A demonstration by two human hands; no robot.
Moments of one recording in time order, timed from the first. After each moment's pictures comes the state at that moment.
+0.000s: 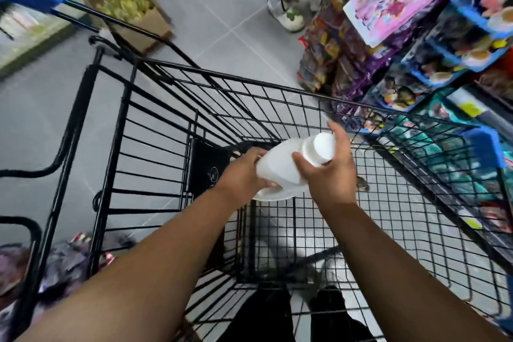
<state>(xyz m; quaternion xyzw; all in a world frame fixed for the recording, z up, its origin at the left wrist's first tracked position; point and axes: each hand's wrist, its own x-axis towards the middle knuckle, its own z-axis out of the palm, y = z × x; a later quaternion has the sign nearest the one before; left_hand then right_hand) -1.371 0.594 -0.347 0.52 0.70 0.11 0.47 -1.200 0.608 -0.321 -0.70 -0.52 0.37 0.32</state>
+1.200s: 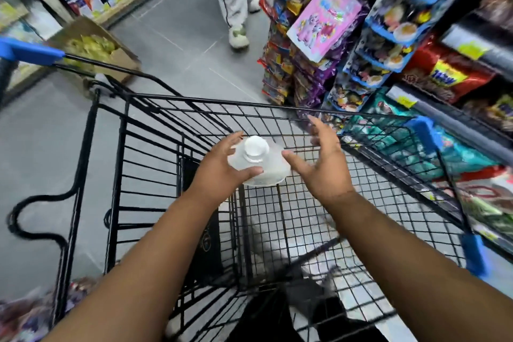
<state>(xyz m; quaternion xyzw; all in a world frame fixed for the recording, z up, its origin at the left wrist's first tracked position) -1.365 0.598 -0.278 0.54 0.65 0.28 0.46 -1.157 0.601 -0.267 -0.66 -0.59 0.34 0.32</state>
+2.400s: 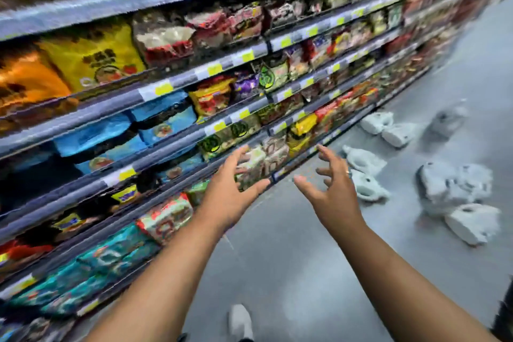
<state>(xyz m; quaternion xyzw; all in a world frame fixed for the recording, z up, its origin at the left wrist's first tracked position) -0.576 0.222 -0.059 0.85 0.07 0.07 0.53 -0.532 0.023 -0.079 -0.83 -0.10 -0.07 0.55</state>
